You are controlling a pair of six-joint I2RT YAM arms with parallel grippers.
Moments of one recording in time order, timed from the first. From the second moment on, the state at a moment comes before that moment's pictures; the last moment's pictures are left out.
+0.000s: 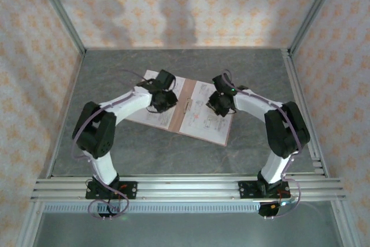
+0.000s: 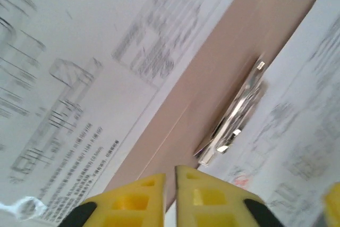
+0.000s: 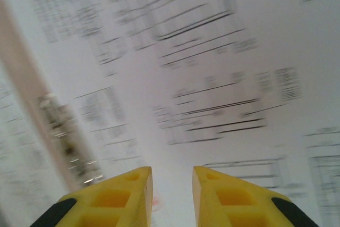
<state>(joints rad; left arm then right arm) -0.43 1.76 1.29 -0.62 0.05 -0.96 0.44 1.74 1.11 -0.52 -0.13 1.12</state>
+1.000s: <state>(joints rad) 0.09 2.01 1.36 -0.59 0.04 -0.56 0.43 1.93 1.26 -0.65 -0.11 0.95</state>
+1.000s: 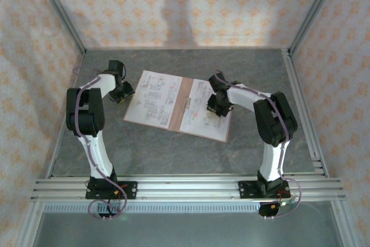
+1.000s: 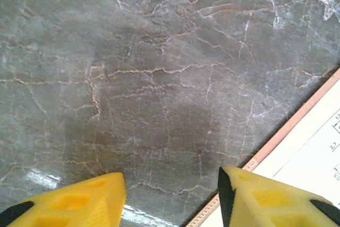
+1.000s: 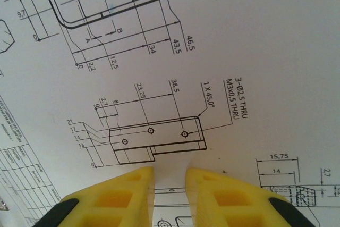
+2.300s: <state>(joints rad) -0.04 1.89 1.22 -0.63 -0.09 -0.54 0.38 2.07 1.48 -0.80 -0.17 0.78</state>
